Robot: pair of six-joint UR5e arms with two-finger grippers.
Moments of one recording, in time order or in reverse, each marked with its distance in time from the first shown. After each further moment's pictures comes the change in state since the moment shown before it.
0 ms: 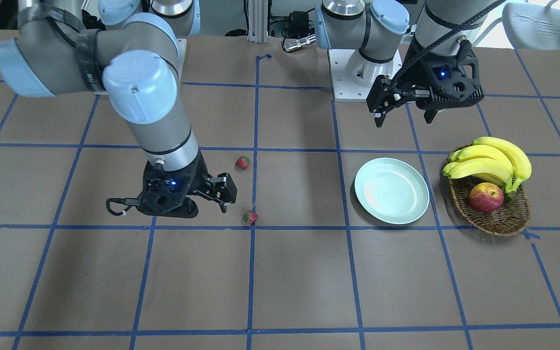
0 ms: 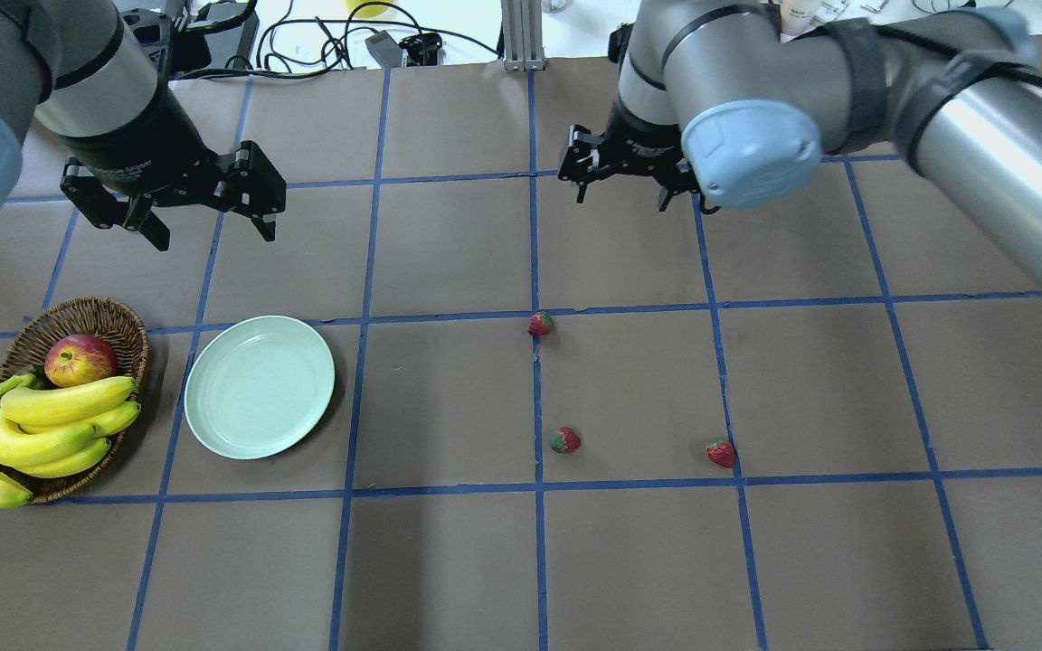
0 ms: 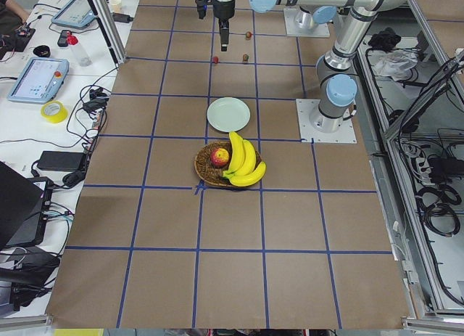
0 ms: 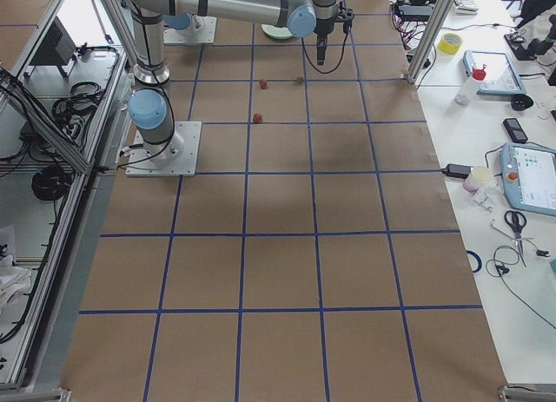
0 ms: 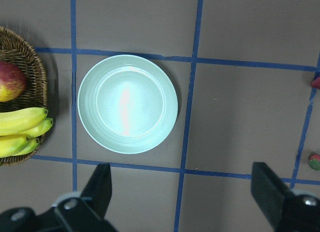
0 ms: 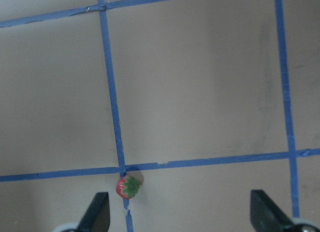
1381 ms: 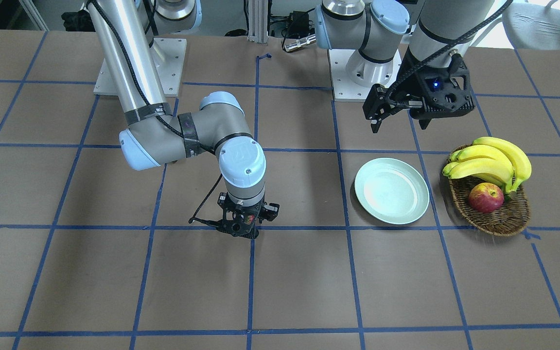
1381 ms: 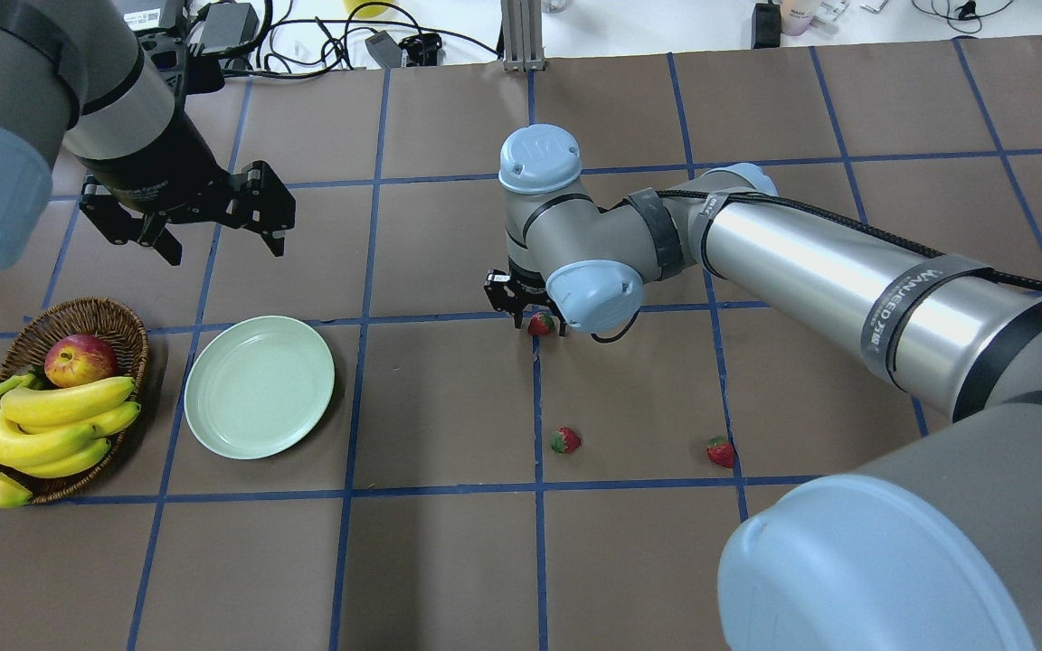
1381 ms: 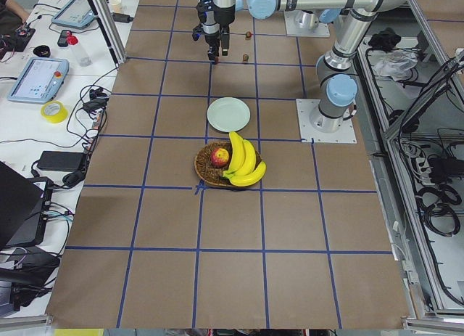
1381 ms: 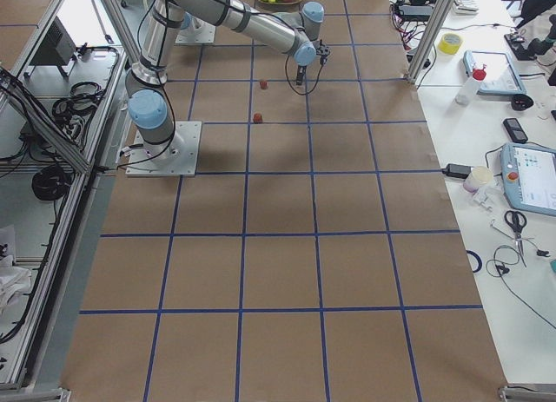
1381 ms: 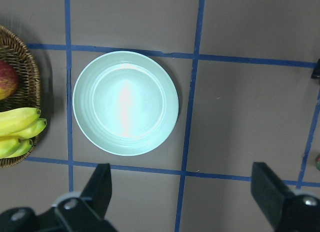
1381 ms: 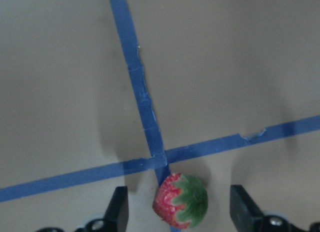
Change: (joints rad) left arm 0.000 -0.003 -0.042 0.032 -0.001 0.002; right arm 0.143 0.221 0.088 -0.140 -0.028 0.259
